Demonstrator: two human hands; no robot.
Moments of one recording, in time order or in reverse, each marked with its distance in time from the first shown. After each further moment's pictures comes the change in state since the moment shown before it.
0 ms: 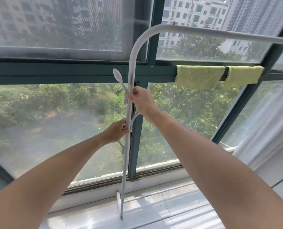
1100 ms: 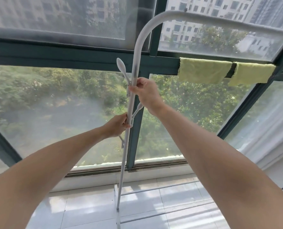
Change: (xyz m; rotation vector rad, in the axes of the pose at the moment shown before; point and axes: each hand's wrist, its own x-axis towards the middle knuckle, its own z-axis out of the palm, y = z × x) left_hand -0.021 0.030 0.033 0.042 0.052 -0.015; right_hand -0.023 0.010 -0.033 0.061 -0.065 -0.115
